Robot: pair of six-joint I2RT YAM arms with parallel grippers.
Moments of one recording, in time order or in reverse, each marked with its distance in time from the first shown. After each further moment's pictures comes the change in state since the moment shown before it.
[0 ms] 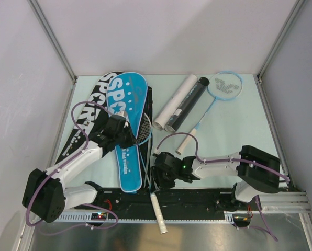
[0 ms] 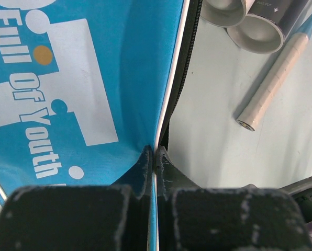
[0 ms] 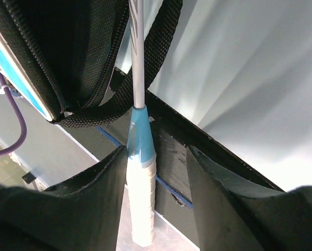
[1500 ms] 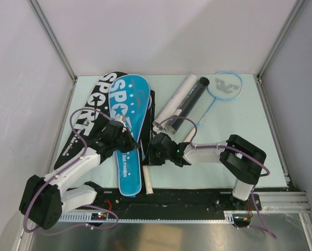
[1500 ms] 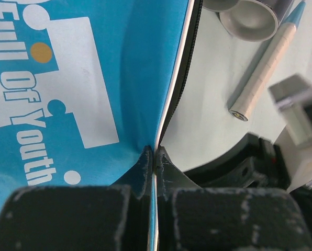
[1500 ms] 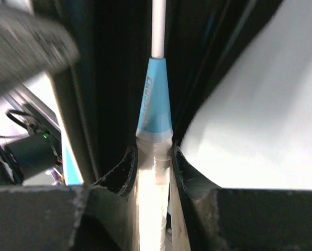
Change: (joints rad) left arm 0.000 -0.061 -0.103 0.085 0.049 -0.037; right arm -0.174 0.161 0.122 0.211 0.103 -0.016
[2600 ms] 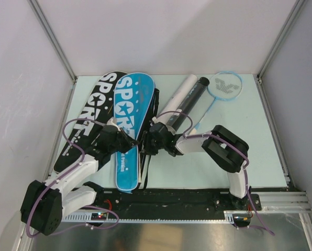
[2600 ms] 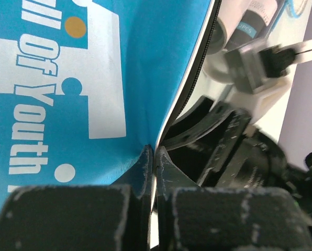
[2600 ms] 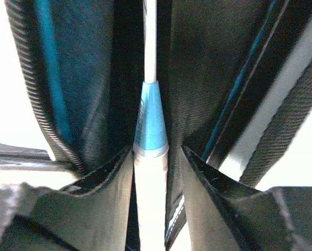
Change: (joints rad) left arm 0.060 -0.075 -0.159 0.249 0.006 -0.216; right arm -0.124 0.238 0.174 0.188 -0.113 0.114
